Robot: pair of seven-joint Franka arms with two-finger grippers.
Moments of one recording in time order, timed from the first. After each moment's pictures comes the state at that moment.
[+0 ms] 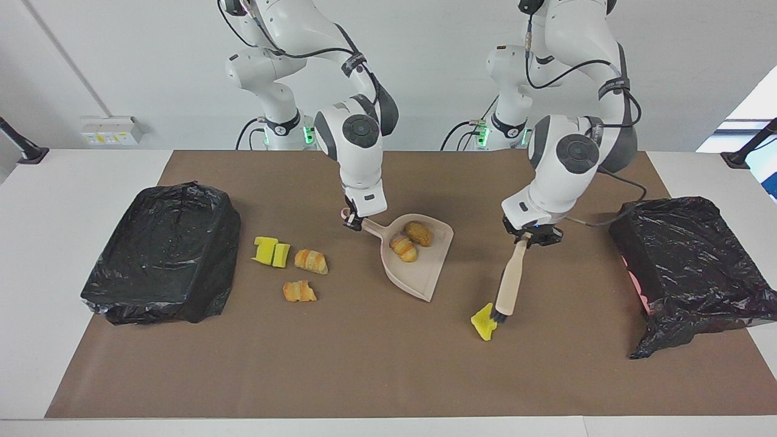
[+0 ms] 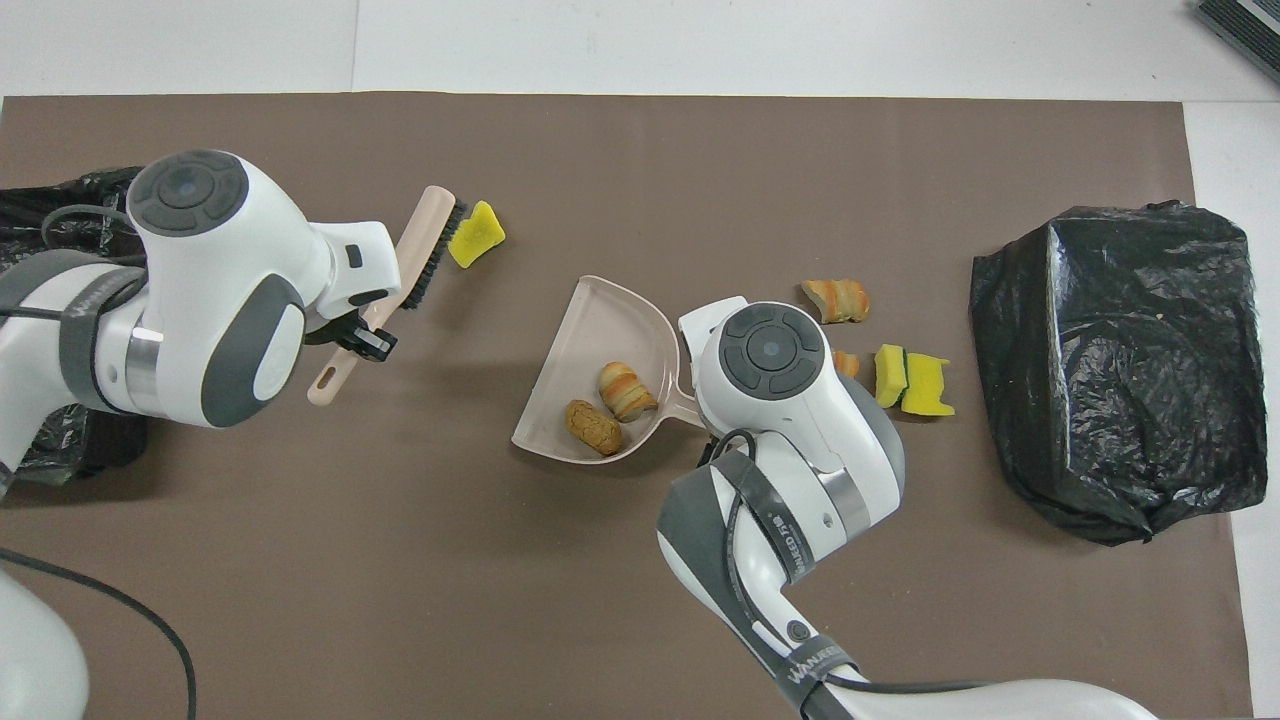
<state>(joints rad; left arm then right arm) -0.26 0.29 0.03 -1.75 0.06 1.95 0.32 0.58 0.25 -0.06 -1.92 0.01 2.07 -0.60</state>
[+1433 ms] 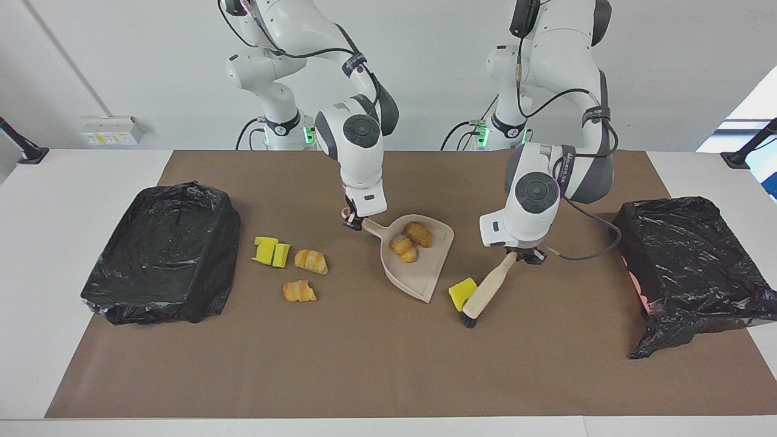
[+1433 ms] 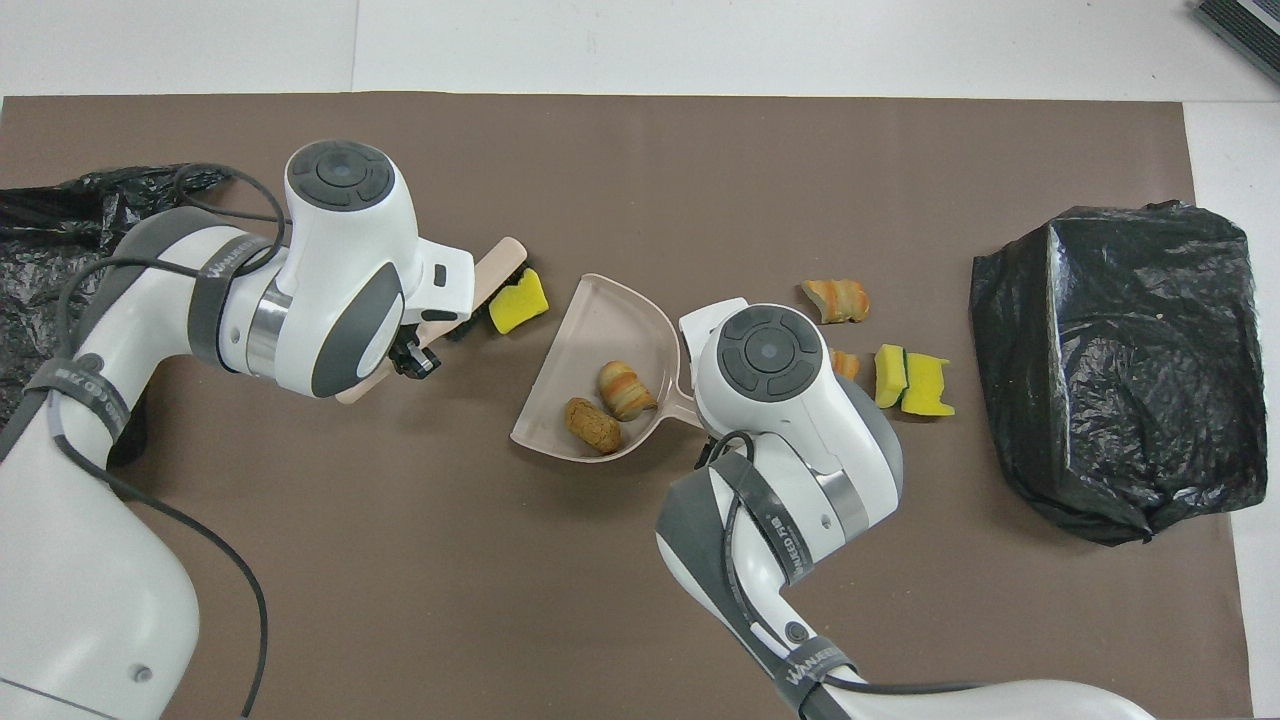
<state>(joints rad) -0.35 0.37 -0.02 -1.70 0.13 1.80 0.44 0.58 0.25 -0.06 -1.92 0.01 2.07 -0.58</state>
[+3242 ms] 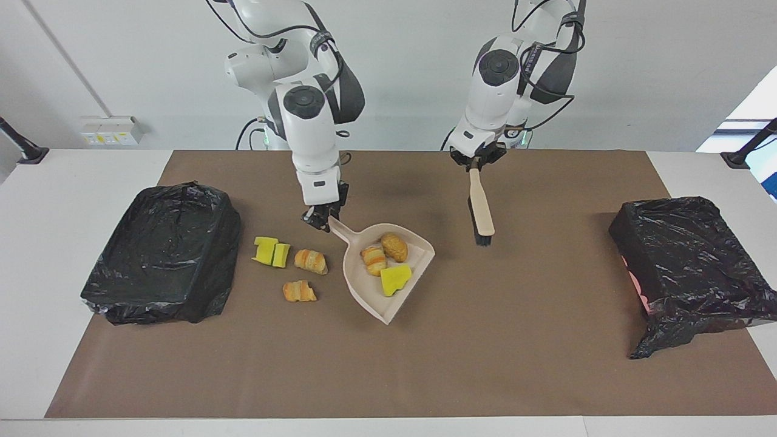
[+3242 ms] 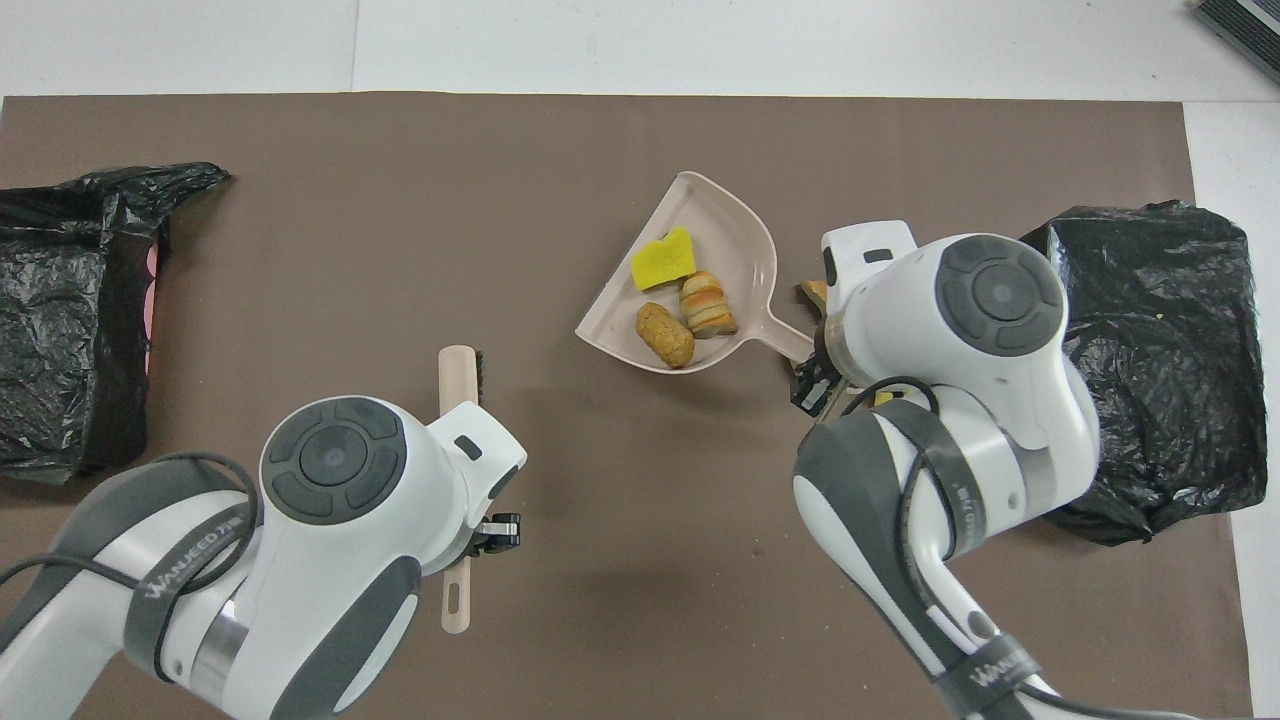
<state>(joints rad) -0.58 -0.17 -0.02 -2.16 -0.11 1.78 -0.55 0.40 0.10 -0.08 -1.90 0.01 2.08 -0.60</state>
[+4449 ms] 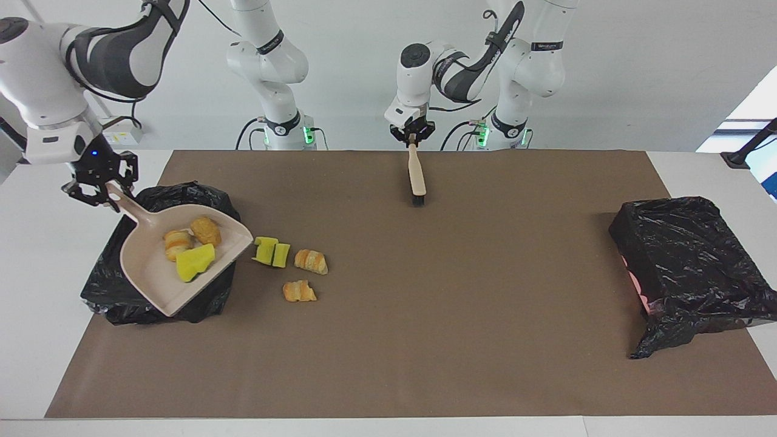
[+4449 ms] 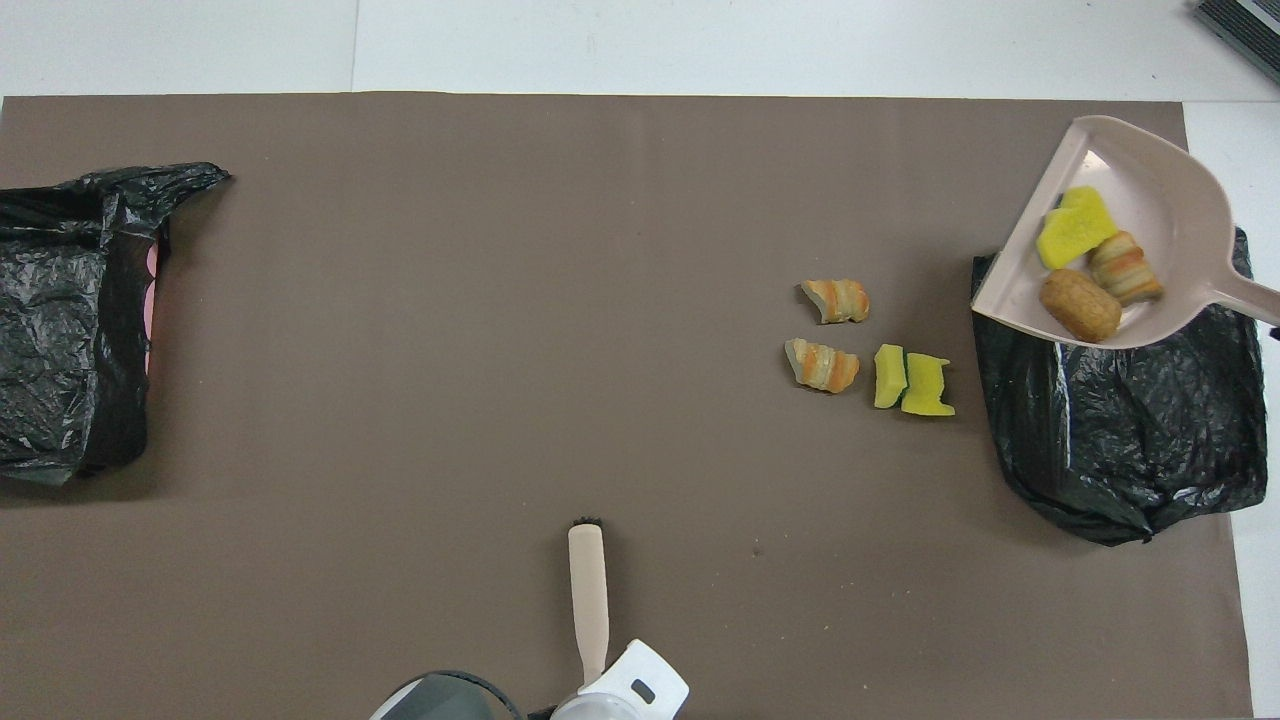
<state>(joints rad) -1.07 -0.21 -0.03 -2.51 -0.16 2.18 -0.97 -0.30 0.06 -0.09 -1.71 0.00 1.89 -1.43</state>
